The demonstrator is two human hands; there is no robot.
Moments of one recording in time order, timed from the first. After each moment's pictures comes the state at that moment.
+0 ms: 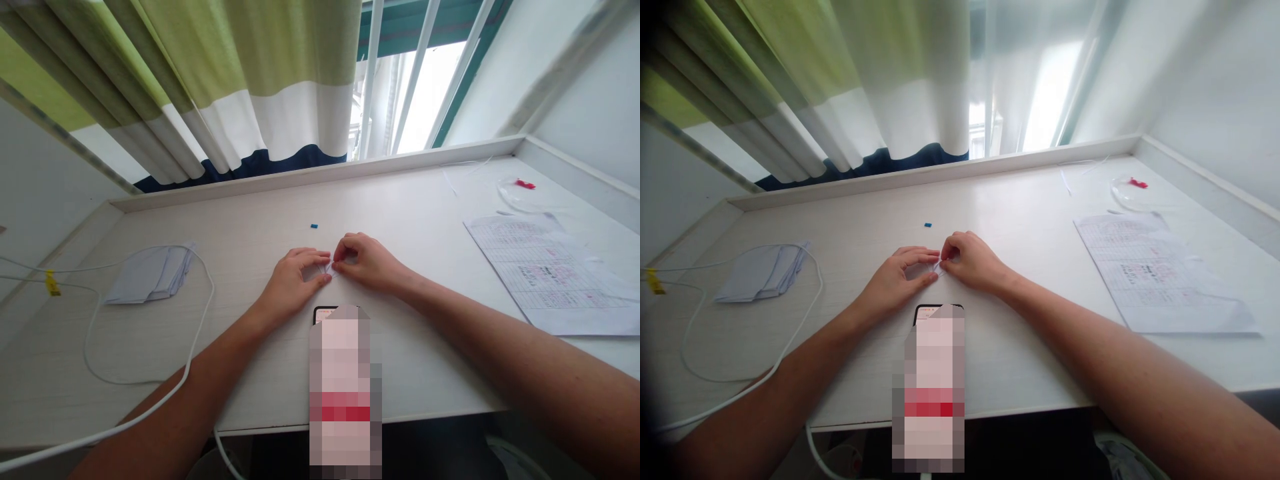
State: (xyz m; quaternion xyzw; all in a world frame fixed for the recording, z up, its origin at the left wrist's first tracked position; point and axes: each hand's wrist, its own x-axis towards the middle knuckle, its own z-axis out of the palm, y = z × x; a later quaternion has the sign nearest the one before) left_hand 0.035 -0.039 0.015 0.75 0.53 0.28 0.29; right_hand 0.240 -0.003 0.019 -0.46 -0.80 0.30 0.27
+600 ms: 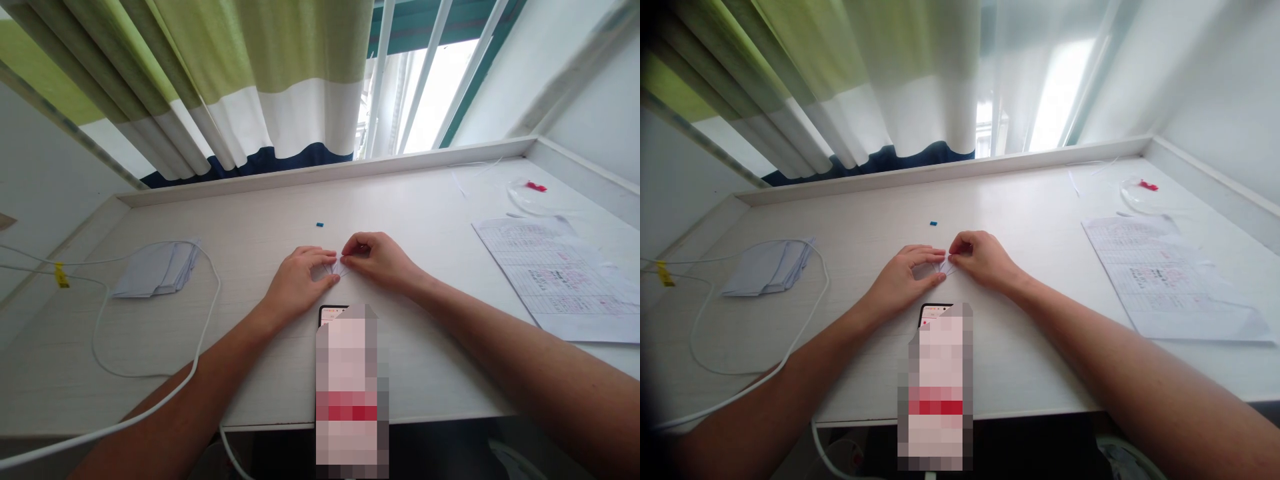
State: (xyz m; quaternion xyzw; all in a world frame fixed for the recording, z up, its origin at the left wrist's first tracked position) left_hand 0.038 -0.042 0.019 0.76 0.54 0.26 0.27; right_hand 0.244 -0.003 0.020 -0.48 -0.74 0.37 0.30
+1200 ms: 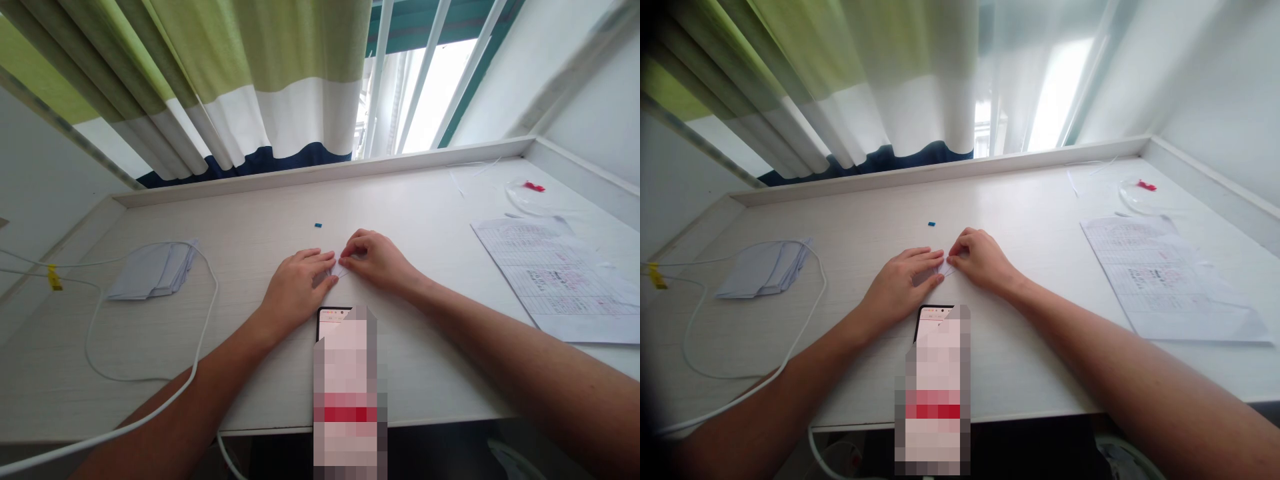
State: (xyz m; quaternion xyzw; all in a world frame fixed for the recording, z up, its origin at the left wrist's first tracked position) left_hand 0.041 -0.051 0.020 0.80 0.53 0.20 0.18; right_hand 0.242 0.000 0.020 -0.50 -0.78 0.29 0.26
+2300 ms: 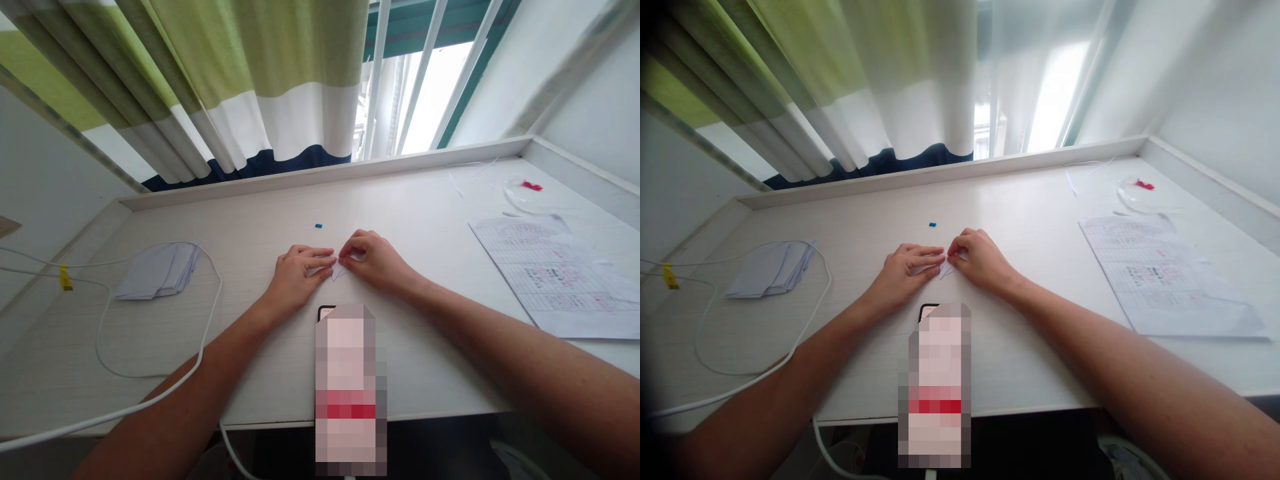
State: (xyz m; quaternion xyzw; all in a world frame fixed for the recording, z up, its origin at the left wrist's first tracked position) left_hand 0.035 -0.035 0.017 0.77 0.55 0.23 0.25; right_hand 0.242 -0.001 0.014 -0.48 -0.79 0.26 0.29
